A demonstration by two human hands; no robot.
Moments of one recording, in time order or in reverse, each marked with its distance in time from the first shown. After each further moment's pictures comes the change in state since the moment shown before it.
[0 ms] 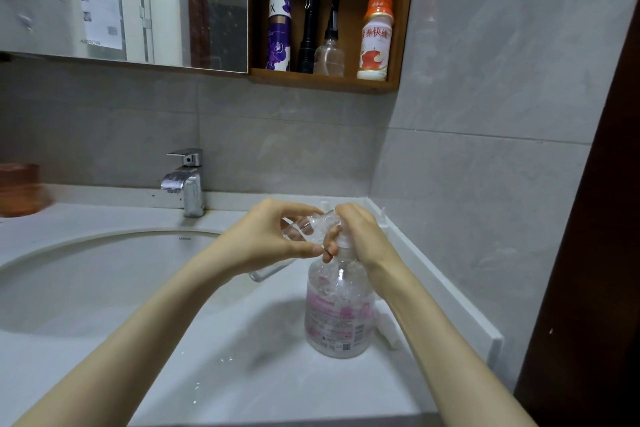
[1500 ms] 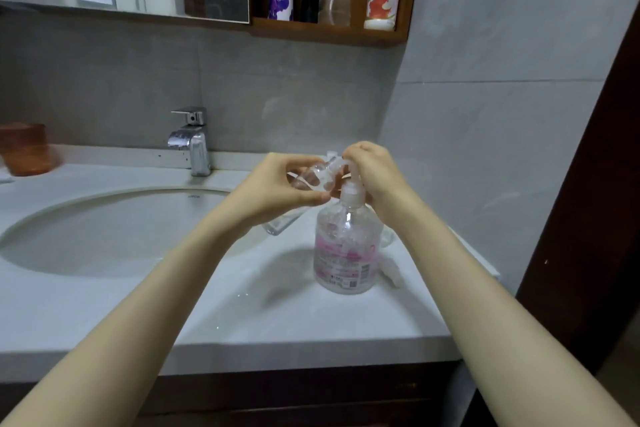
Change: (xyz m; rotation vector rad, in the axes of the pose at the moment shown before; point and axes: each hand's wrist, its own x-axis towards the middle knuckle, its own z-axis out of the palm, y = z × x) left_hand -0.013 0.001 0.005 -0.087 0.101 -0.019; right_hand 0.003 -0.021 0.004 0.044 0.099 0.033
